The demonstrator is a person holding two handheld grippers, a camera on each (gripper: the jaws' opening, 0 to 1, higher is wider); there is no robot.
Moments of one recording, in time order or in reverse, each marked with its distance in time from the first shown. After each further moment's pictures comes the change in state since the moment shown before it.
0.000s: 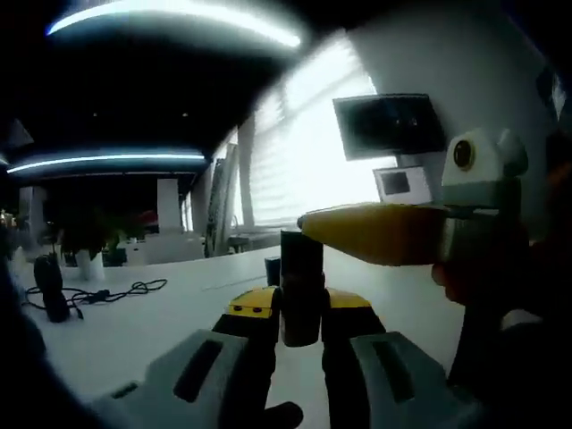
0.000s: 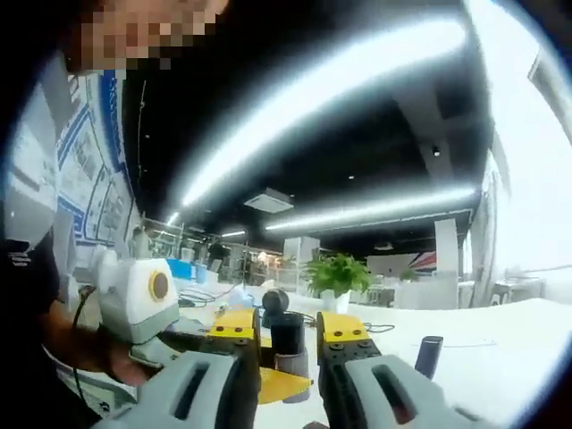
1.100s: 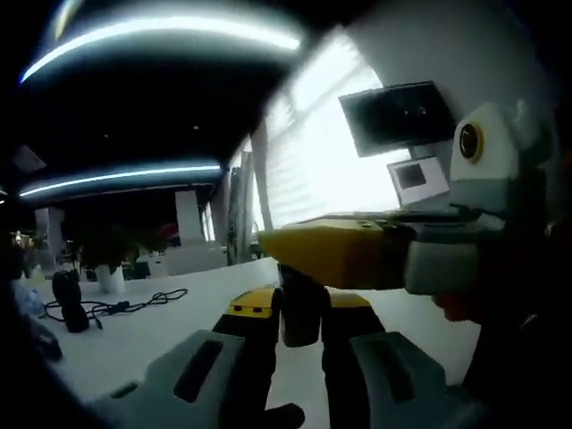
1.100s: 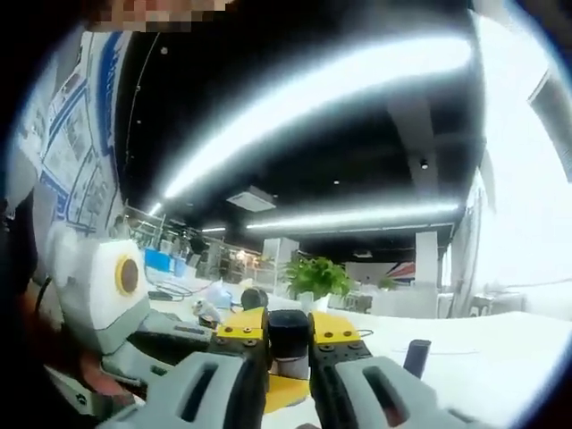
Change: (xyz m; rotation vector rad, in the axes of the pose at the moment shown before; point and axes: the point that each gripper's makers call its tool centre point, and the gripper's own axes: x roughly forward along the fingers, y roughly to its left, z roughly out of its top) left arm 0.002 -0.002 0.003 0.084 -0.015 0.100; right arm 0.006 -0.006 -0.006 -0.065 -0.019 -0.086
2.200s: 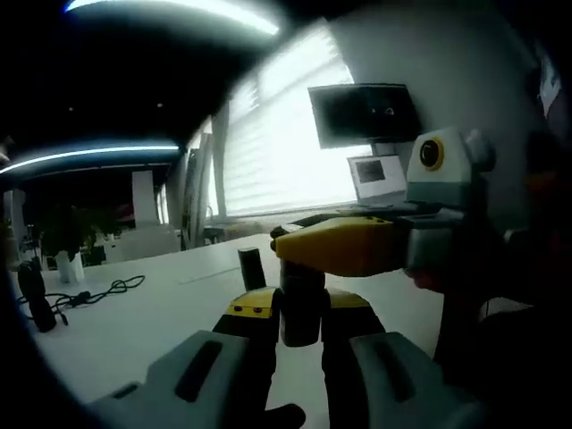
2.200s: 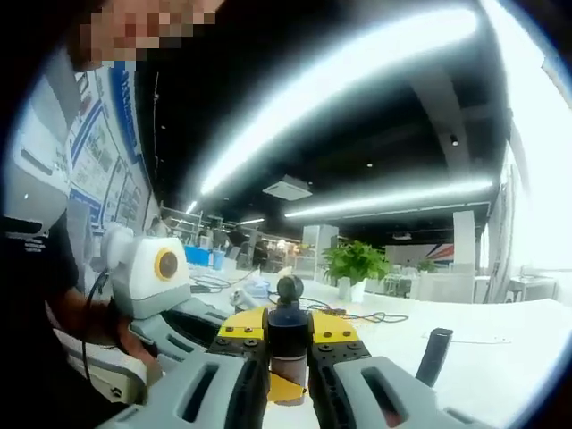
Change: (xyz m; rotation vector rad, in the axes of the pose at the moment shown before) left arm -0.001 -0.016 -0.006 -0.071 0.069 -0.252; right arm -0.011 0.003 -0.005 0.077 0.070 0.208
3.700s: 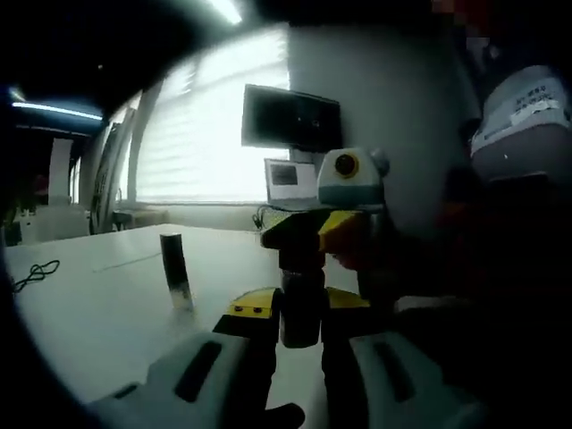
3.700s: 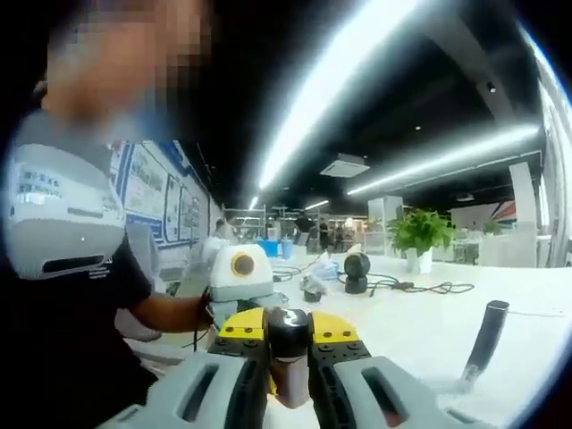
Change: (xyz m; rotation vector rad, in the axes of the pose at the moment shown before) left arm -0.020 -0.037 -0.009 -0.124 -0.001 -0.505; right arm -0.016 0.031 -0.008 0.167 0.094 0.355
